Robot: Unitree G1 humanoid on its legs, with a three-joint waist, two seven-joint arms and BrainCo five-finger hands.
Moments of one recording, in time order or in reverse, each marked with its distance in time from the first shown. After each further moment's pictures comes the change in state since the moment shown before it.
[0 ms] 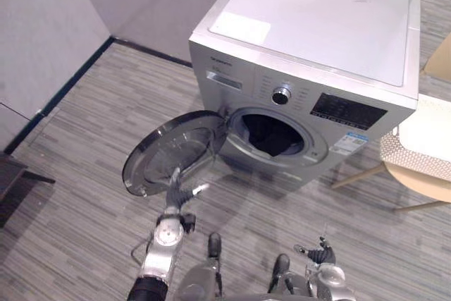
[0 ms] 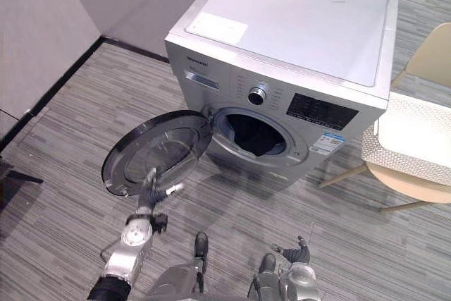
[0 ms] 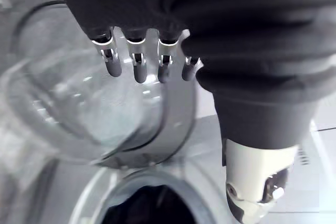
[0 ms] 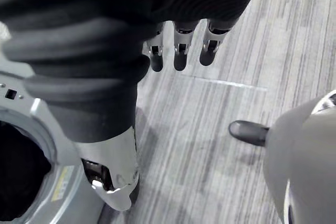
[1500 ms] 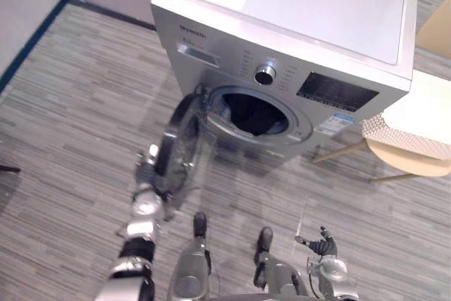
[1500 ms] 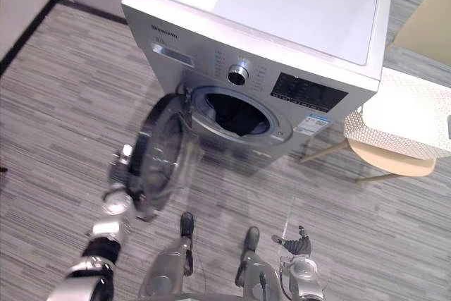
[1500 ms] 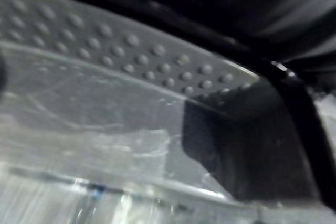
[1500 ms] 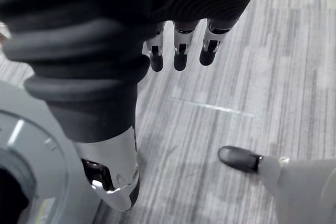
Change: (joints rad) left arm -0.089 -0.091 -0.038 0.372 -0.238 0.054 0.009; right arm -0.029 -0.006 0.014 -0.068 -0.010 -0.006 0.017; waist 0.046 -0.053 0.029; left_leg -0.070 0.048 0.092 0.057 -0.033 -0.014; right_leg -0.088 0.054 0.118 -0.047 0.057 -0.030
